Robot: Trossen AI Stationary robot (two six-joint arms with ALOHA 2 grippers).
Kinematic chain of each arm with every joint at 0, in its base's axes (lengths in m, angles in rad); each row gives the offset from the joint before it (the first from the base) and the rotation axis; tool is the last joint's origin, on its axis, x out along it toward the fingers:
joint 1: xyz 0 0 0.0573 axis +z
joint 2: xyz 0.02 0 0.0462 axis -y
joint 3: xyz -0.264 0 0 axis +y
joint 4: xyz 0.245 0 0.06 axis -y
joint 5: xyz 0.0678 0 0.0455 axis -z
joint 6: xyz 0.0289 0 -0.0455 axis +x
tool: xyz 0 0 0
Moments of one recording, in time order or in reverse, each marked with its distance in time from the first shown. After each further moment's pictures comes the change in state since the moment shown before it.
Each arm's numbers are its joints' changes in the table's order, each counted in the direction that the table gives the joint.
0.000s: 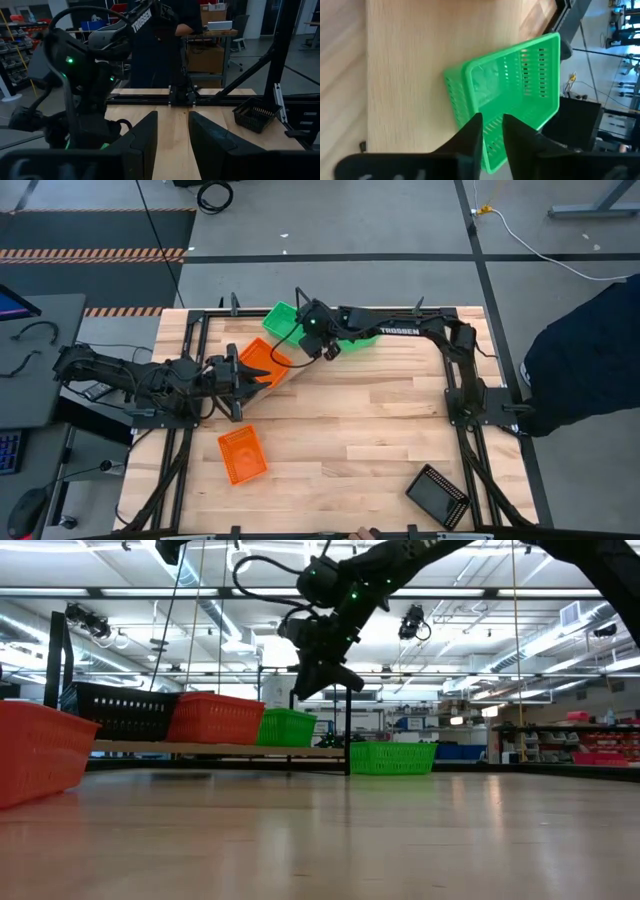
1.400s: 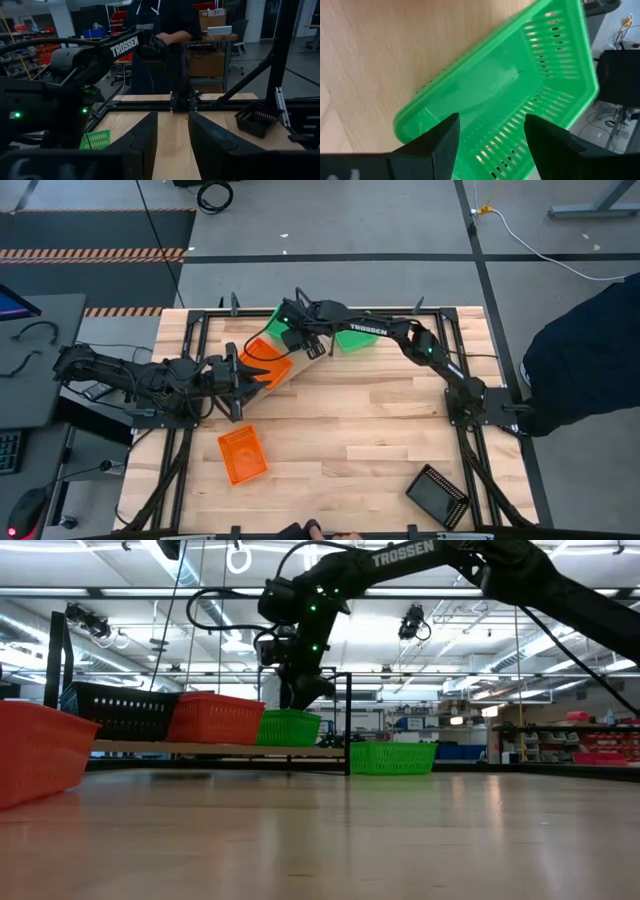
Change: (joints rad) left arm -0.001 0.001 0.000 0.032 0.000 0.035; right arm -0.007 -0.378 -0.627 -0.479 0.080 0.283
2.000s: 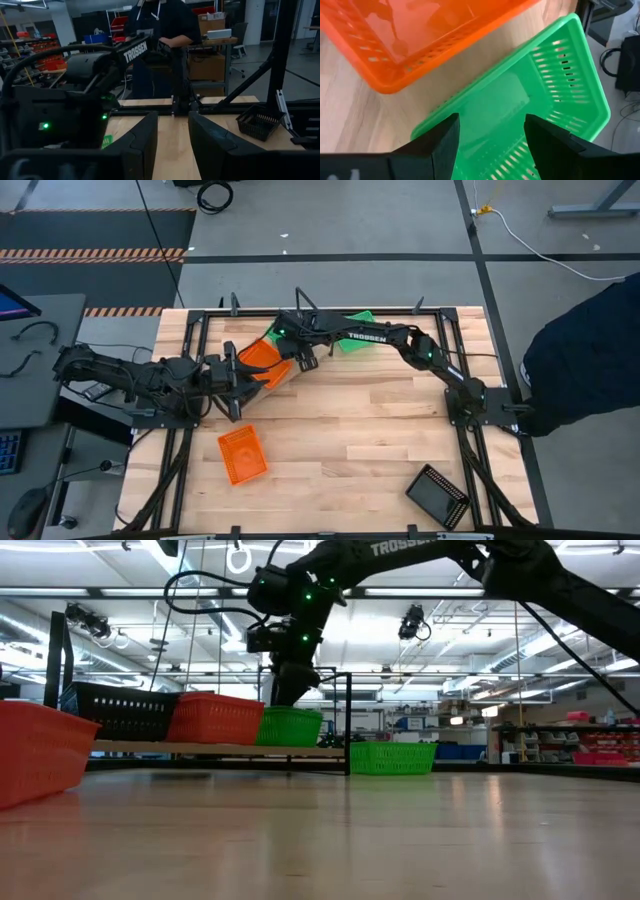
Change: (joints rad) left arm 0.000 0.016 0.000 0.009 0.000 0.025; right arm 0.065 0.002 0.000 -0.009 -0.051 0.240
